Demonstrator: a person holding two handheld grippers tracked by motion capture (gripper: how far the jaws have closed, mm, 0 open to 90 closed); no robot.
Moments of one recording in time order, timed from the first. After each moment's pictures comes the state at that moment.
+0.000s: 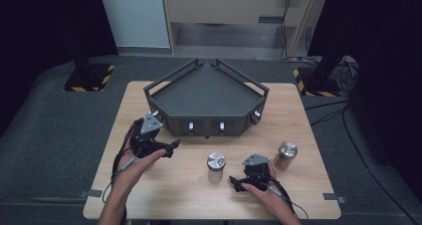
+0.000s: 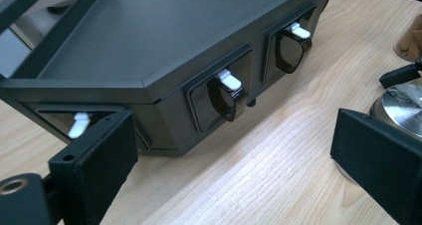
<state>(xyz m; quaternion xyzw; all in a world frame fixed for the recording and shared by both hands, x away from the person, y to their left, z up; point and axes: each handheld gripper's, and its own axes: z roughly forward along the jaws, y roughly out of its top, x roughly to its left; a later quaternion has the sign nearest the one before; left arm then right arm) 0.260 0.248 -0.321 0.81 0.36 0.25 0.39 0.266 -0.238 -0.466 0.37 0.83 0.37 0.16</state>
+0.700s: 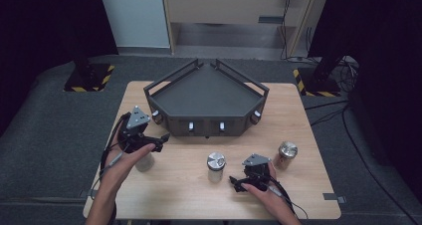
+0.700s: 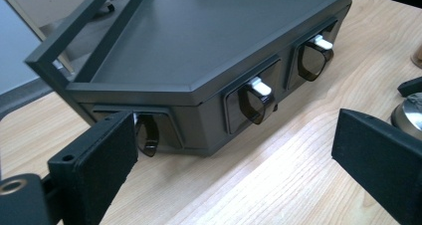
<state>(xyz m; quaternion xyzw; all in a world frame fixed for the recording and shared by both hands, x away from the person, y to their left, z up) 0.253 0.273 -0.310 0.79 0.37 0.27 0.40 0.265 -0.238 -0.466 0.37 0.83 0.37 0.17</state>
